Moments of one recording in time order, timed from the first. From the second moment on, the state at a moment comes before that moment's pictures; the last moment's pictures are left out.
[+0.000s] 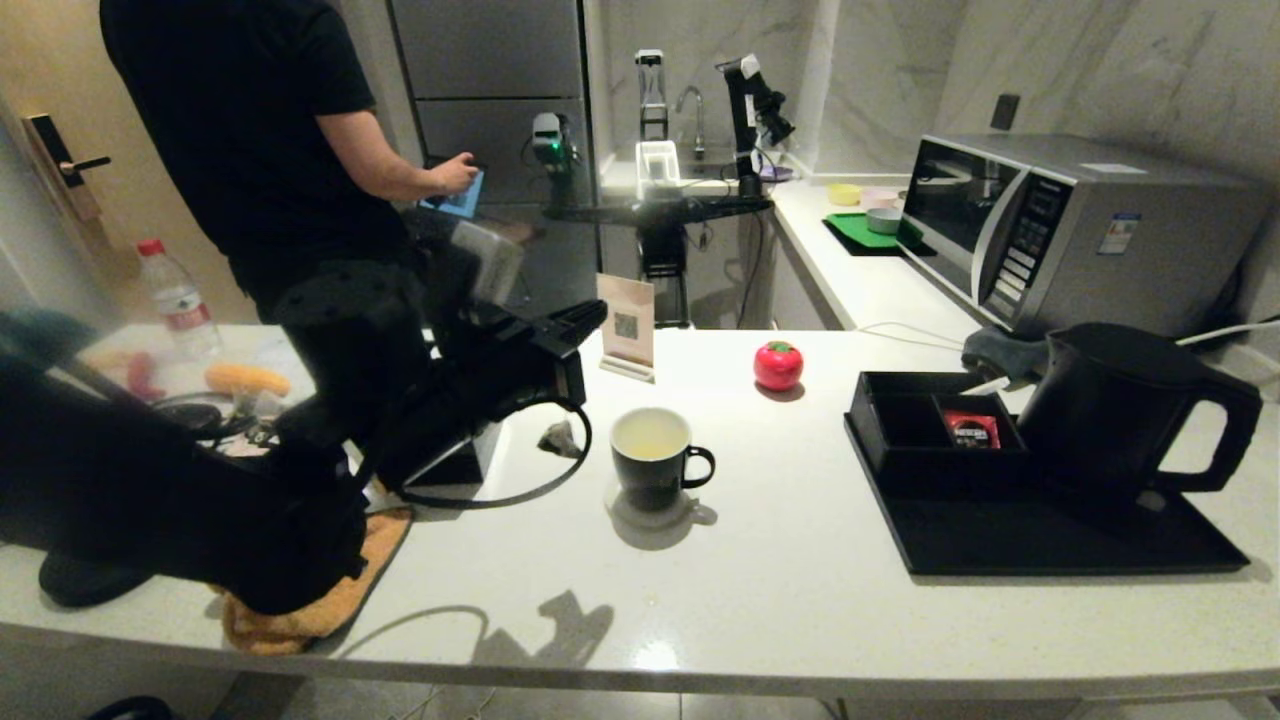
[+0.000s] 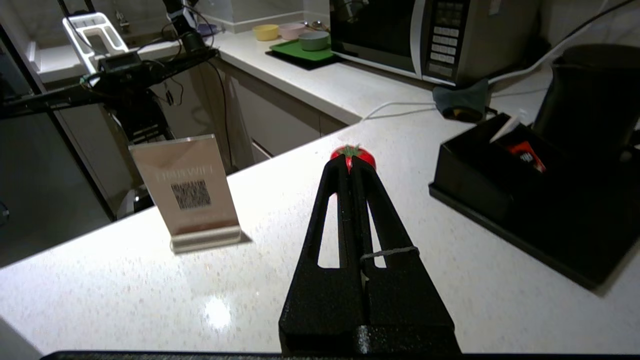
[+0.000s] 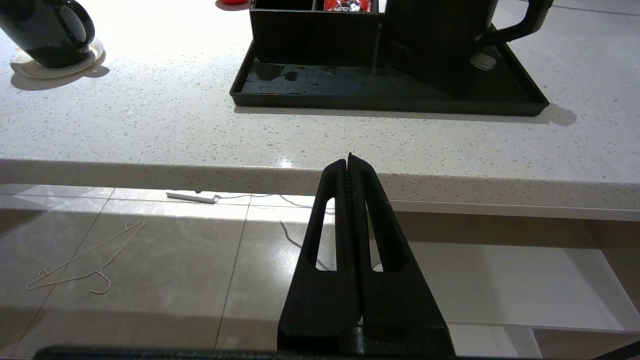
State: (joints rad) left arm -0.48 1.86 -0.80 -1.18 -0.19 0.01; right arm 0.00 0.00 -0.06 0.16 0.01 -0.01
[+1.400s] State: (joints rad) left arm -0.48 2.15 -1.16 -1.02 -0.20 0.03; right arm 0.00 0.00 -0.06 0.16 0.01 -0.01
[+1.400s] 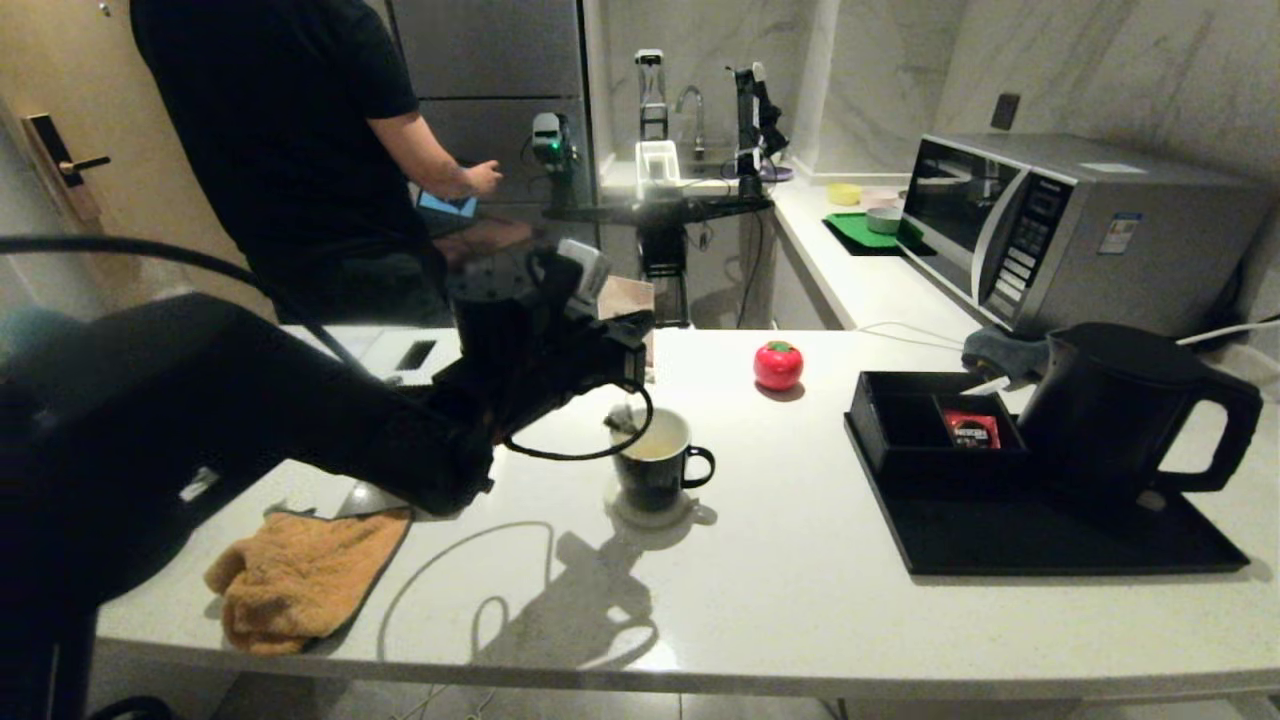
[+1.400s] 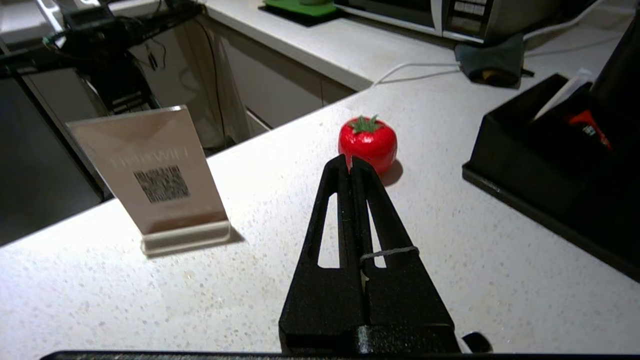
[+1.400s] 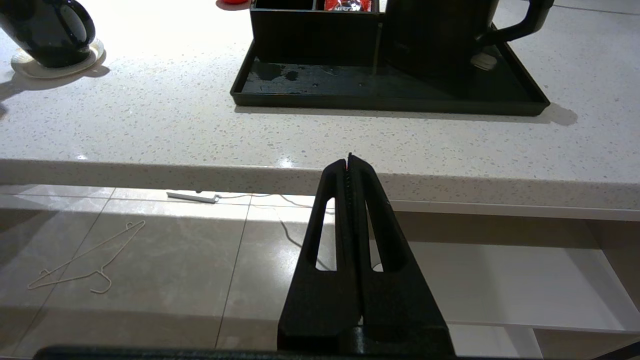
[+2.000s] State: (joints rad) left arm -0.49 2.23 -1.17 -1.03 -0.20 0.03; right arm 0.00 0.00 -0.06 0.16 0.01 -0.01
